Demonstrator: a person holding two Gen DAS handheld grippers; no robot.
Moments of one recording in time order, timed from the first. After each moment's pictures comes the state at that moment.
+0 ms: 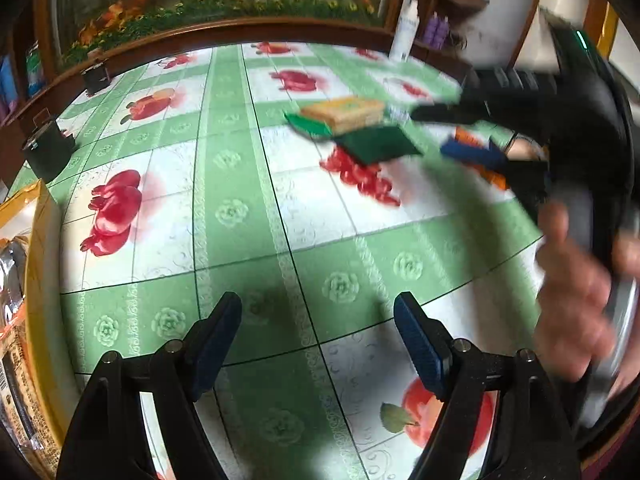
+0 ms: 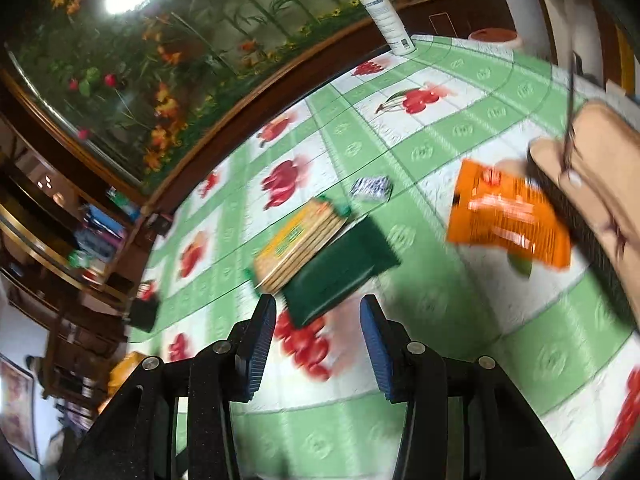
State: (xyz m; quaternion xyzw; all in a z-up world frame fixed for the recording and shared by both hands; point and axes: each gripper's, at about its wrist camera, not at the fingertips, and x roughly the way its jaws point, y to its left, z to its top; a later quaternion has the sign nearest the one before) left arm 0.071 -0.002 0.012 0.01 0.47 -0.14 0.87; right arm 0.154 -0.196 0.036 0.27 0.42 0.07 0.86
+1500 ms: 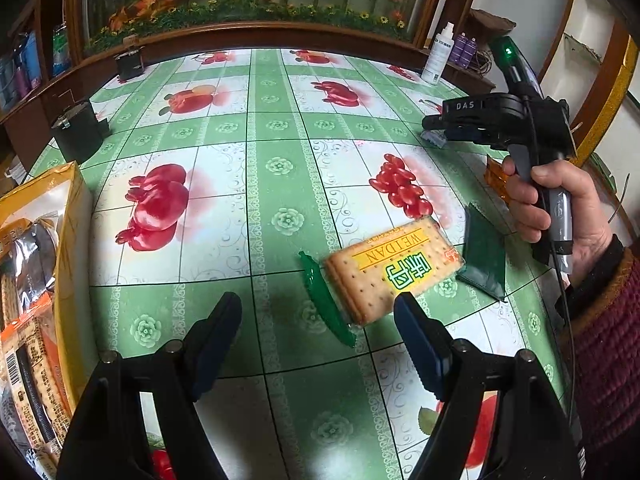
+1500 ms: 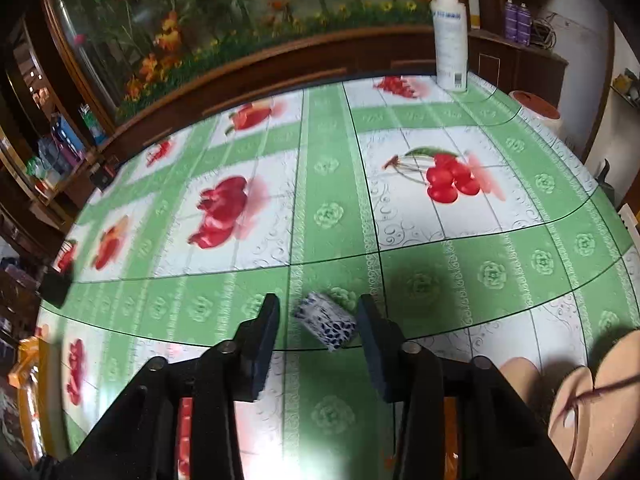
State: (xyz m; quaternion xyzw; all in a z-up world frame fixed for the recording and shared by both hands) left arm 0.071 0.036 0.018 -0.04 0.46 -0.11 0.88; right arm 0.260 -0.212 0.017 0.08 0.46 0.07 0.88
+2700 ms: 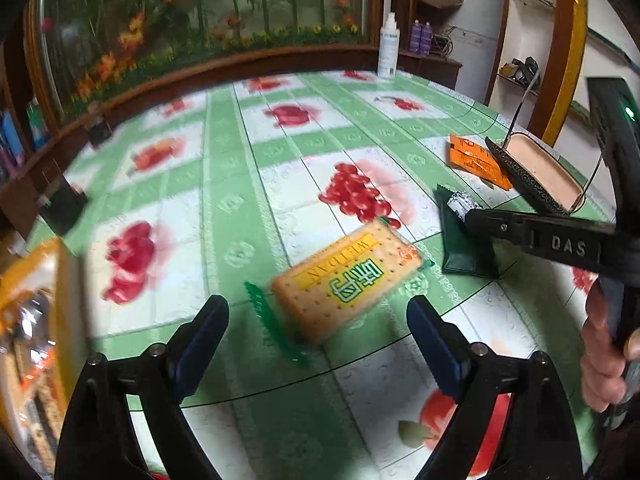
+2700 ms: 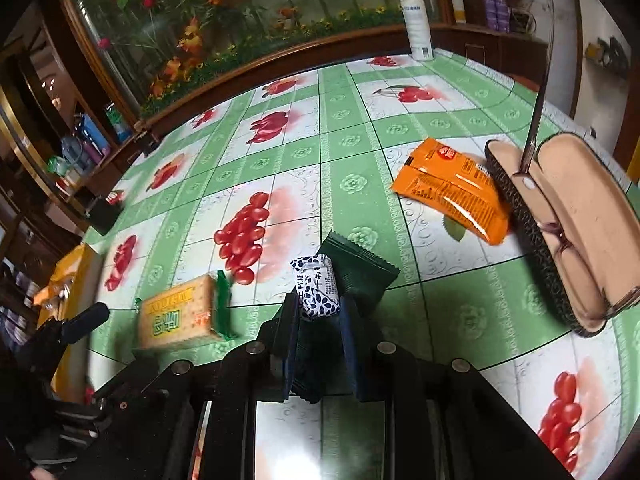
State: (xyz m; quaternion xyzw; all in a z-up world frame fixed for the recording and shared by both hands) left arm 0.065 -0.007 0.020 0.06 0.42 -0.15 0.89; right arm 0.086 -0.206 0.016 0.12 0.44 0.09 0.89
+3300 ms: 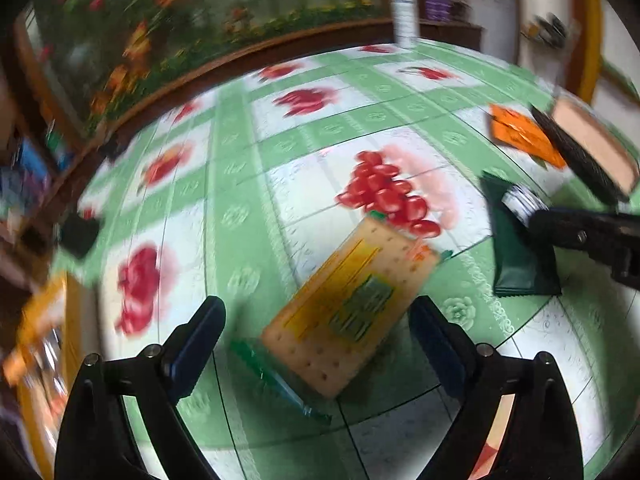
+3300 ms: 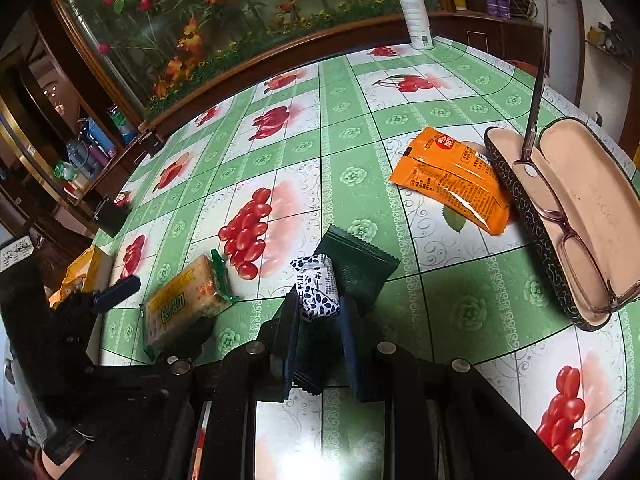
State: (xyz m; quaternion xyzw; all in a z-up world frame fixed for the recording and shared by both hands) left arm 0.095 -0.032 0.003 0.12 0.44 -0.07 0.89; right arm 0.085 -0.213 0.017 0.14 0.45 0.11 0.88
